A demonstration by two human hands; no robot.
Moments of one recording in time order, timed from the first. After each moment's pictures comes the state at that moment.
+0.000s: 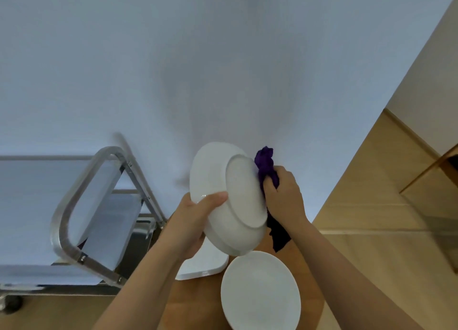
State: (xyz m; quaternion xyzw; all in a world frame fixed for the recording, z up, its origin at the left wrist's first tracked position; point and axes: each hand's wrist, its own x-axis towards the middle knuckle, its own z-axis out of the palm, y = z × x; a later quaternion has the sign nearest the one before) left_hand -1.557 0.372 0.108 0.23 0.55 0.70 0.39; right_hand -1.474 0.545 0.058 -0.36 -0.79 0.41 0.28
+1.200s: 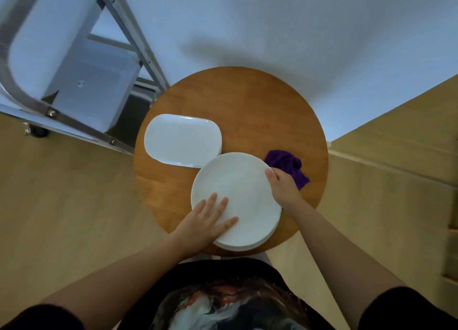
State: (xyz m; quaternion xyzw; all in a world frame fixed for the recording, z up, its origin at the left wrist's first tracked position) left_hand -1.459 0.351 -0.139 0.64 0.74 -0.15 0.18; right_hand -1.403 0.581 -0.167 -0.38 -0.75 0.53 -0.12
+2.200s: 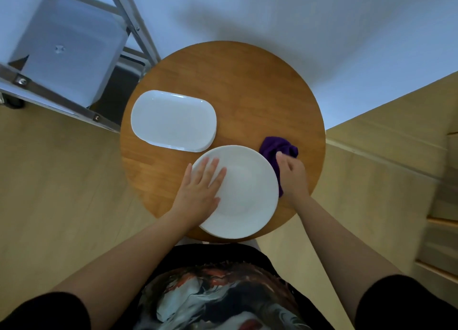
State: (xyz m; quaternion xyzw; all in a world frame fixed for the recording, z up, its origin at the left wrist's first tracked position) left_hand -1.464 0.375 -0.172 0.45 0.87 -0.05 0.20; right_hand -1.391 0.599 -0.184 -0.46 -0.74 0.50 -0.01
